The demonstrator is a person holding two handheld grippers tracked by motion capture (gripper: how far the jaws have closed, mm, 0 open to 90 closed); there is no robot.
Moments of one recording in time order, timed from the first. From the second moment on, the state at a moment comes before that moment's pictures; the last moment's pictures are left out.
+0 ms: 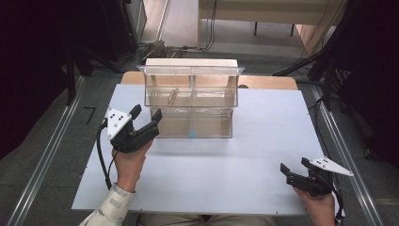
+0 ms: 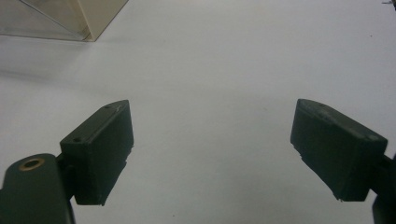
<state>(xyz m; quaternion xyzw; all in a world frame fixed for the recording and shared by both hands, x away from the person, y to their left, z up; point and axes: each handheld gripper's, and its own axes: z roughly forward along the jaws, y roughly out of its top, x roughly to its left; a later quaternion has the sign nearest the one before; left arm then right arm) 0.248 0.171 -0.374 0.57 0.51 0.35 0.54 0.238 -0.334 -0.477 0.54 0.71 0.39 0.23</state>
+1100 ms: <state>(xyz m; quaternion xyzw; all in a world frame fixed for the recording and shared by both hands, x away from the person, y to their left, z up) 0.209 0.208 -0.448 0.61 0.56 0.33 0.45 0.236 -0.334 -0.477 0.53 0.71 0.39 0.23</state>
